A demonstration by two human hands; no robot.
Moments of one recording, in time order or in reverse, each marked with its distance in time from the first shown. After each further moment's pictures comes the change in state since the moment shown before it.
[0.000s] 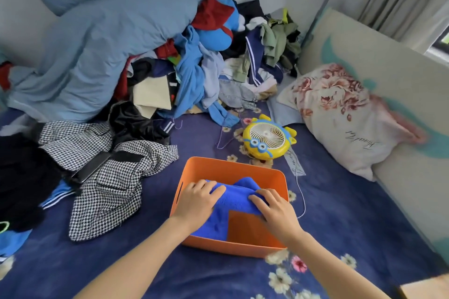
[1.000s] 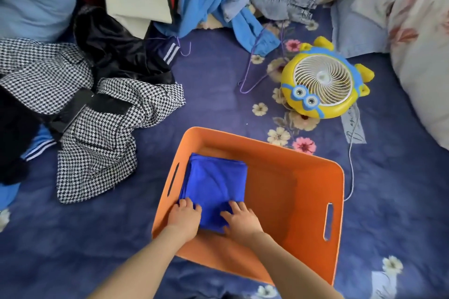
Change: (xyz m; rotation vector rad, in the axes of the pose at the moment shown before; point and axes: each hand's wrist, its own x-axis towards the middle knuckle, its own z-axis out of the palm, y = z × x) left_hand -0.009 -0.059 0.211 0.075 -1.185 -0.342; right_hand 0.015 -0.011 0.241 0.362 -1.211 0.145
